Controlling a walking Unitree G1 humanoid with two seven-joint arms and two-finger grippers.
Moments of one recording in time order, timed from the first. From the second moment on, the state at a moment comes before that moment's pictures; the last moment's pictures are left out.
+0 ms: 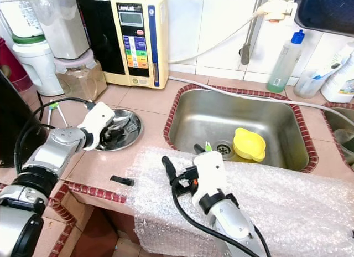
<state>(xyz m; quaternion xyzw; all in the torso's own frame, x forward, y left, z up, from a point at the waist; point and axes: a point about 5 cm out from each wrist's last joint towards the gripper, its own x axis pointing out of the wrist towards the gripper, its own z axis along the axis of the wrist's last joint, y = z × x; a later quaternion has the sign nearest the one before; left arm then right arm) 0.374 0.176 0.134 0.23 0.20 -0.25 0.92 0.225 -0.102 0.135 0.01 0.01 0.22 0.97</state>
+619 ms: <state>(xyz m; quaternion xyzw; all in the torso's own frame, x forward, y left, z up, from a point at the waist) 0.368 0.171 0.133 0.22 0.19 -0.26 0.92 0.230 -0.102 0.137 0.00 0.01 0.23 0.97</state>
